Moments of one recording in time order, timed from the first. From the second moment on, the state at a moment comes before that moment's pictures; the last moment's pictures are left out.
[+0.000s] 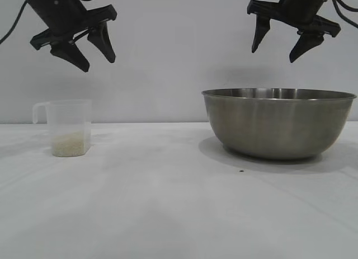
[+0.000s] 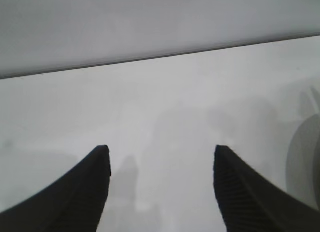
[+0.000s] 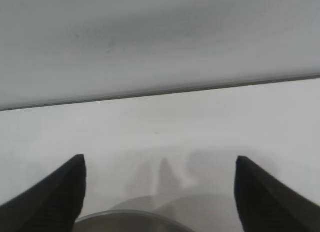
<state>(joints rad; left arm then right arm) -0.15 2.06 -1.60 -0.68 0.46 0.50 0.17 2.09 -1.74 0.28 0.57 0.00</state>
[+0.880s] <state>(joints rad) -0.15 2.06 -1.60 -0.68 0.47 0.50 0.14 2.09 -1.84 0.20 0.78 -0.04</state>
